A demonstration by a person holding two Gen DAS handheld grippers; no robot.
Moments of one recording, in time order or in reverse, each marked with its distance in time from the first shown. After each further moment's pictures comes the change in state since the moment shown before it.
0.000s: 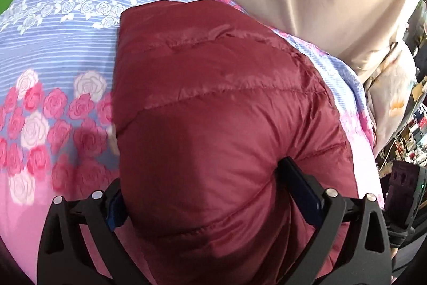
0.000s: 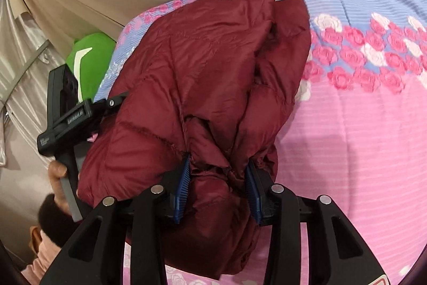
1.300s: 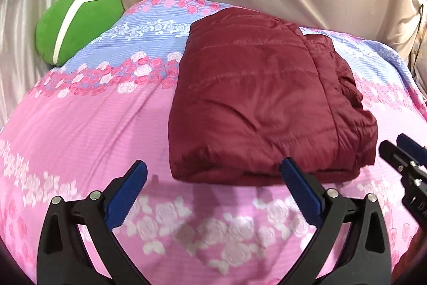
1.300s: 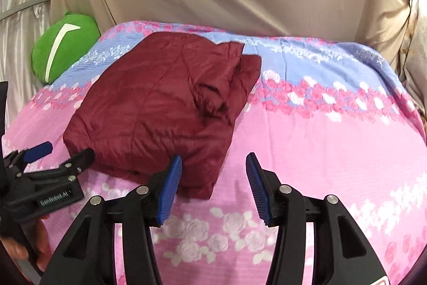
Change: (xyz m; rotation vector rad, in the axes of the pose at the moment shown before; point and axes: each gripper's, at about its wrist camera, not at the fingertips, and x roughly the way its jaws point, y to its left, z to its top) left arm -0.086 -0.106 -0.164 0.033 -0.208 0.539; right arm -0.085 0.064 -0.089 -0.237 -0.238 -0.410
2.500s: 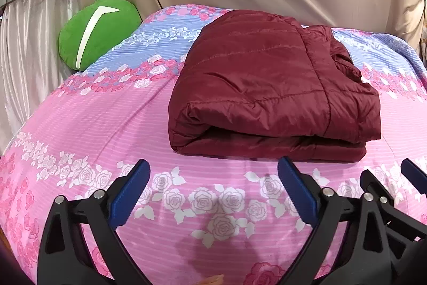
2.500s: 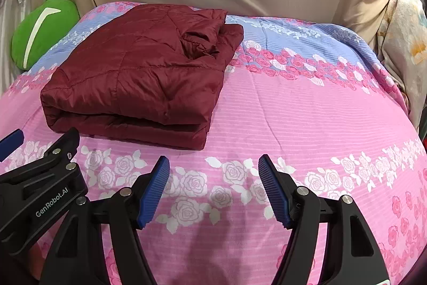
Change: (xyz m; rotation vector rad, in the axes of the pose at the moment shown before) left arm -0.016 -0.029 -0.033 0.022 -0.068 0.133; right arm 0.009 0.024 -0.046 0.024 0.040 -0.157
